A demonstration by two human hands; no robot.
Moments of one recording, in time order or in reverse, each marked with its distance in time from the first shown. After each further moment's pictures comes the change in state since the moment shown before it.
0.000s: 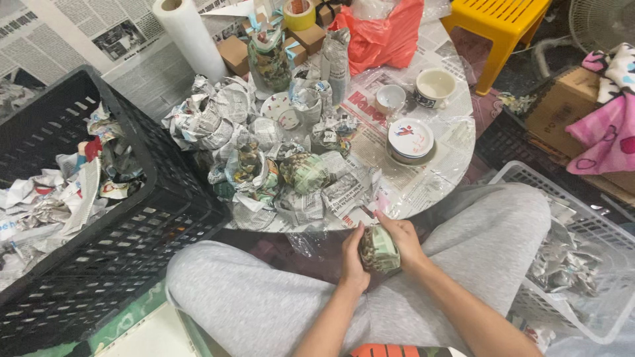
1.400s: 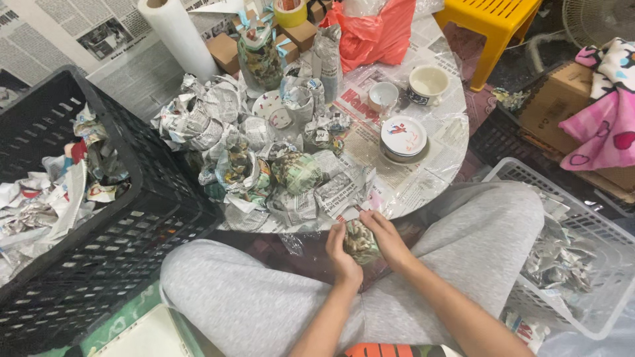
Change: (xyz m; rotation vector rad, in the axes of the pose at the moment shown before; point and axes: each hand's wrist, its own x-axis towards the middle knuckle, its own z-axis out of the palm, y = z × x) left_hand 0.008 -0.007 0.001 0.012 0.093 0.409; right_hand 0.010 0.007 0.011 0.016 -0.111 -0.063
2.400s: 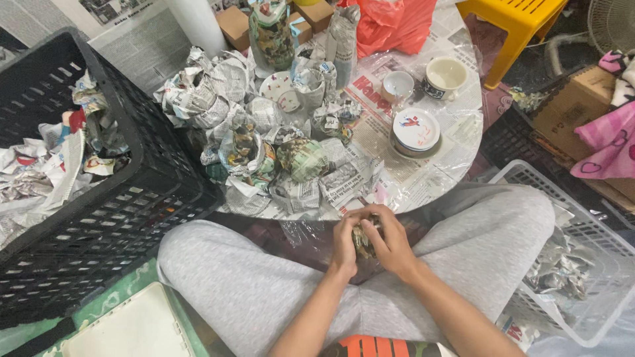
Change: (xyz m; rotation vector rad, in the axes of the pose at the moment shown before) left_hand 0.007 0.015 -0.003 0.262 -0.201 -0.247; right_hand -0.041 -0.037 0.022 -0.789 -0.047 -0.591
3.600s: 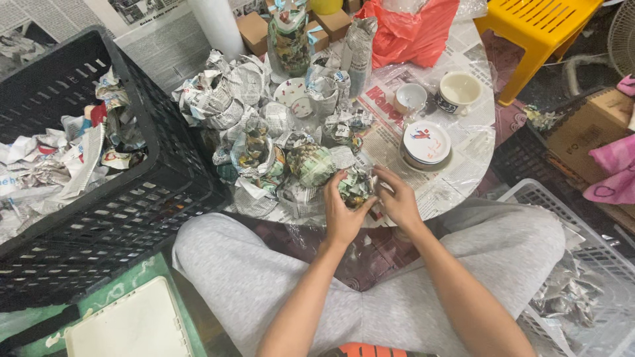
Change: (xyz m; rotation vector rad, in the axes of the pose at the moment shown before) left_hand 0.055 0.046 0.011 0.916 0.181 0.896; right_hand 0.099 0.072 -0.012 0.137 -0.020 0.118
